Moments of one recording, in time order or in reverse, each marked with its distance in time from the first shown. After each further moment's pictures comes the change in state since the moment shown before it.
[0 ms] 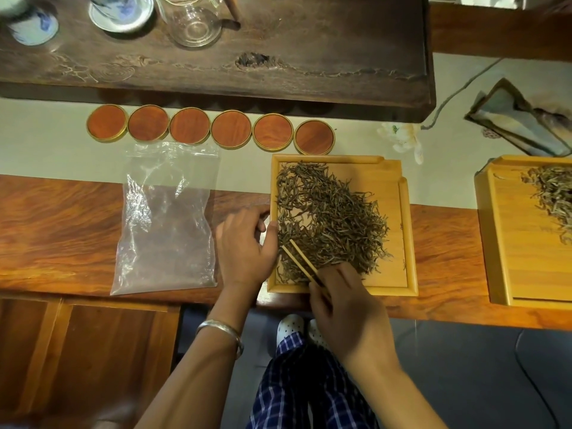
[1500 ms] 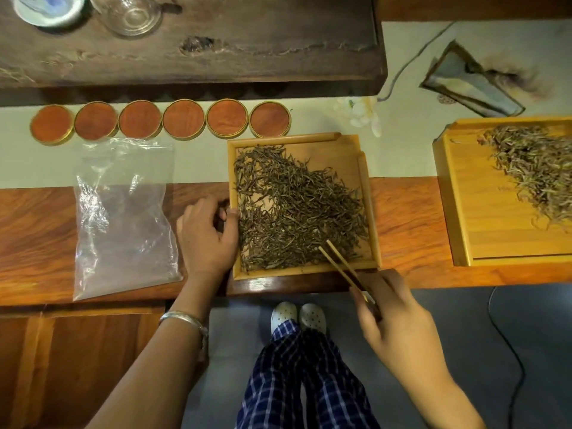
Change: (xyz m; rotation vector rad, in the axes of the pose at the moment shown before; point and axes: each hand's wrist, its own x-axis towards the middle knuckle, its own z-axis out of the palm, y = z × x) left_hand 0.000 -0.006 0.002 0.077 -0.027 -0.014; right_hand -0.058 0.082 -0.035 -0.014 0.052 0.083
